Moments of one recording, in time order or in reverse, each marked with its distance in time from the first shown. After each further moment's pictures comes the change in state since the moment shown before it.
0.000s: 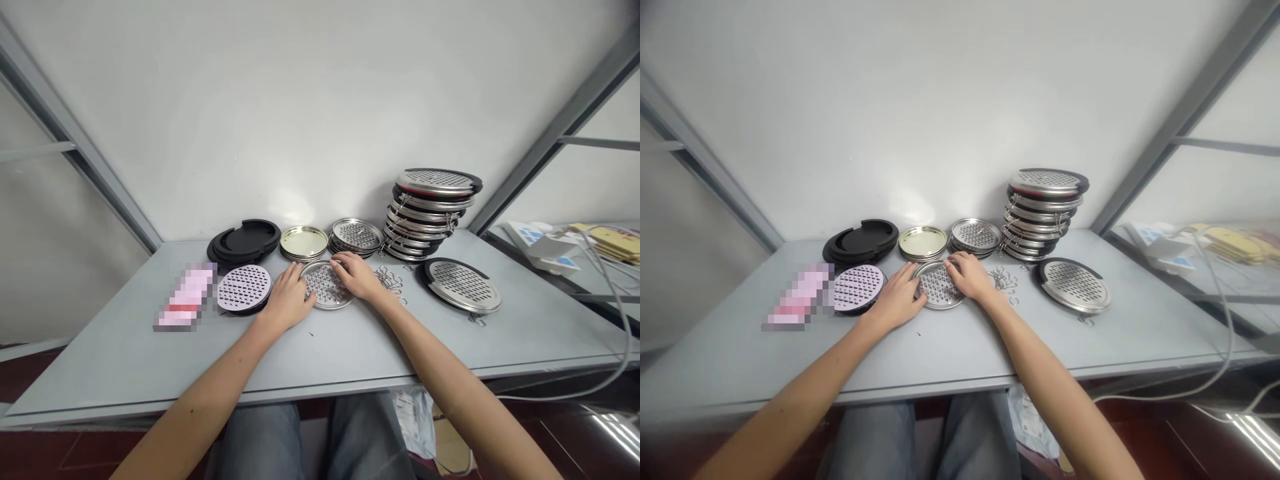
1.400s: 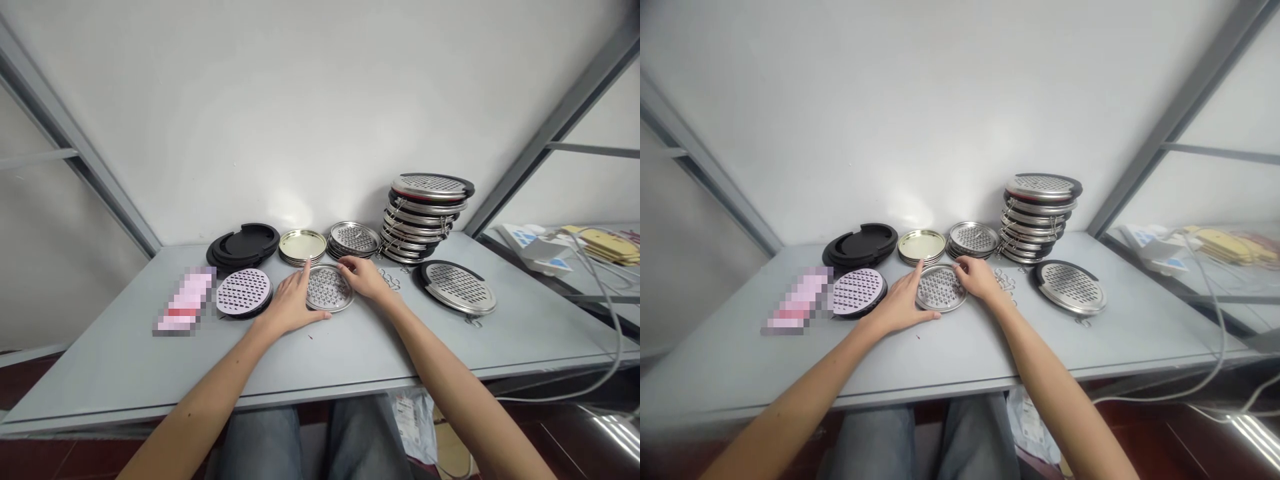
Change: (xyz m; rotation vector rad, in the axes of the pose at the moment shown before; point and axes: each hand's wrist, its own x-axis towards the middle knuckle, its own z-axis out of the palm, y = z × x) left_hand -0.002 0.000 -0.003 -0.384 -0.102 0.006; right_hand -0.001 0.006 -0.015 -0.002 -0.018 0.161
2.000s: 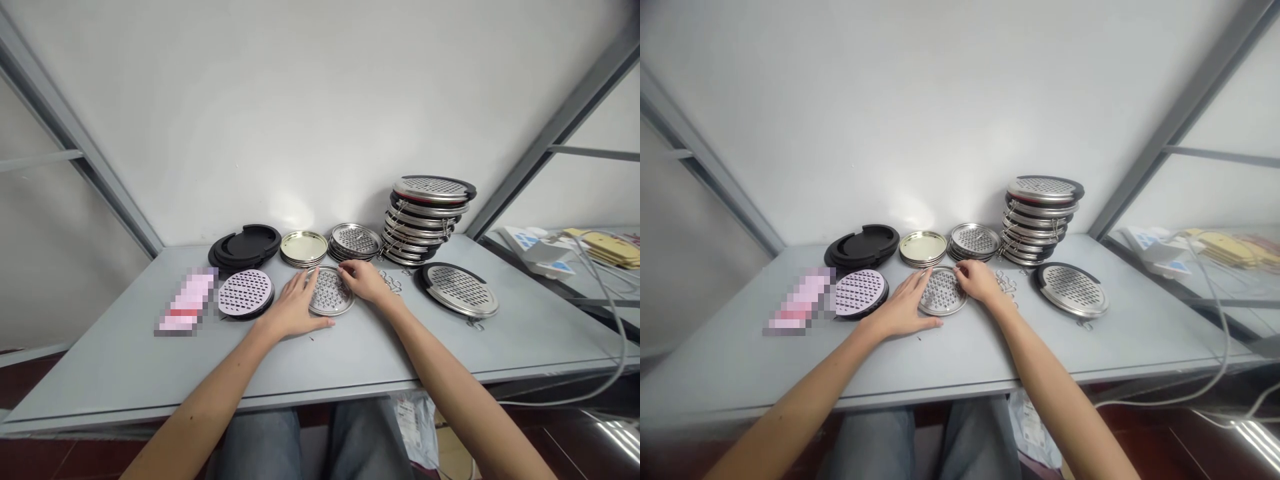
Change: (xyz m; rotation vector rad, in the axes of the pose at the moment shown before) left_hand -0.006 -0.004 0.000 -0.033 -0.085 0.027; right_hand -0.001 0.001 0.002 -0.072 -0.017 -0.051
